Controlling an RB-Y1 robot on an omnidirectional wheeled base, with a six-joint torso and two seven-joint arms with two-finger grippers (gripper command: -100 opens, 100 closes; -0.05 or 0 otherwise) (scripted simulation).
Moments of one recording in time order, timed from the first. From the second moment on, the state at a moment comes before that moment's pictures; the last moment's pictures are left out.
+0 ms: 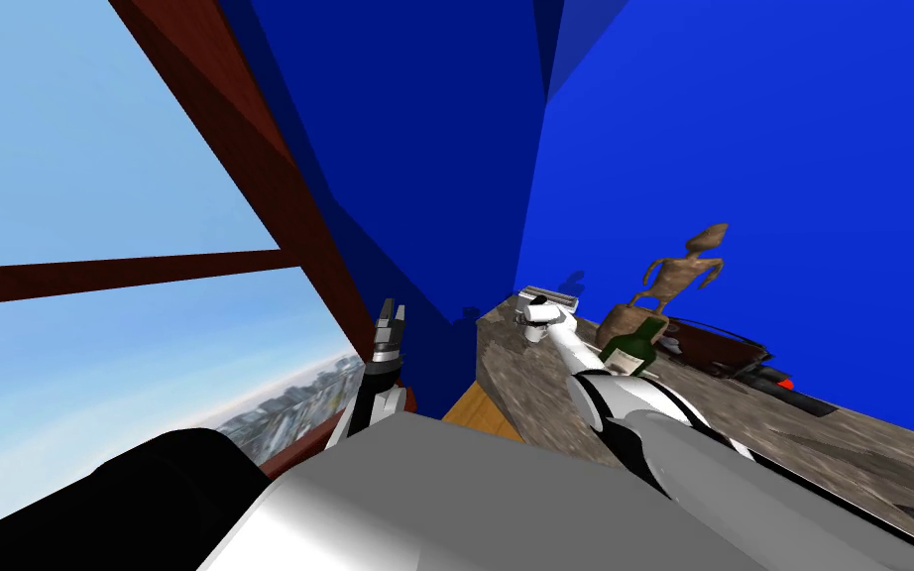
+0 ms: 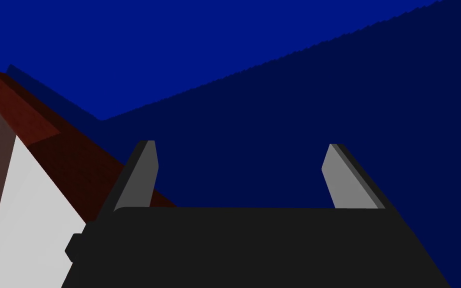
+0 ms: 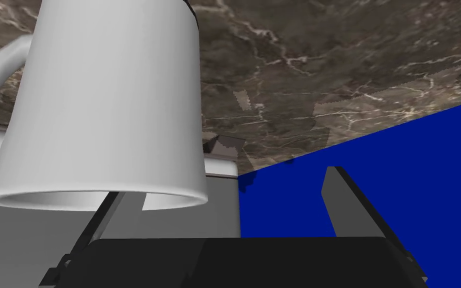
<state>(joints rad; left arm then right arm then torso) 0.48 -0.02 0.05 -2.22 -0.04 -0.57 -0.08 -0.82 -0.27 -0.08 -0.90 -0.12 1.03 1.34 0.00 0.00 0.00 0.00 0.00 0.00</state>
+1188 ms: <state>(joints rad) 0.48 -0.02 0.05 -2.22 -0.04 -0.57 -0.08 -1.05 -0.27 -0.10 -0.62 -0.13 1.37 1.60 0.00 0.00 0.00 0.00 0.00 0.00</state>
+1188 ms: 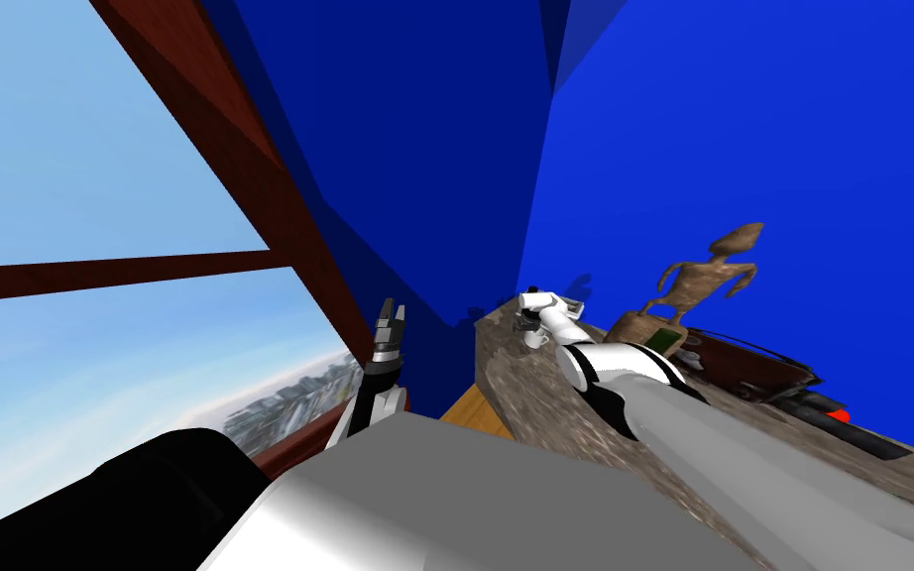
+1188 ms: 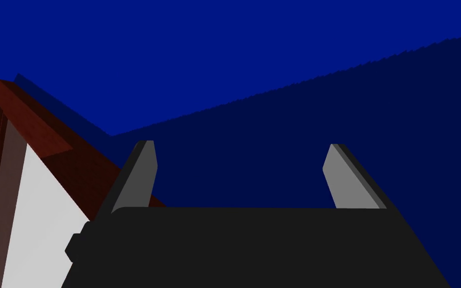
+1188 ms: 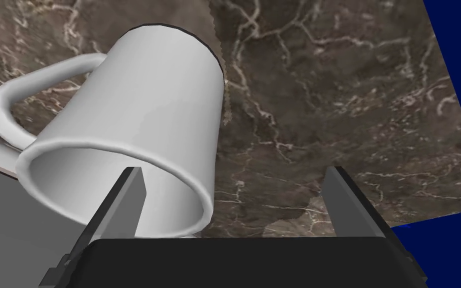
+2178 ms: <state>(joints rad) 0.48 -0.02 0.05 -2.22 -0.04 -0.57 -0.08 -1.19 -0.27 -0.12 -0.43 -0.14 1.58 1.76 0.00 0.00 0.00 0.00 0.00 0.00</state>
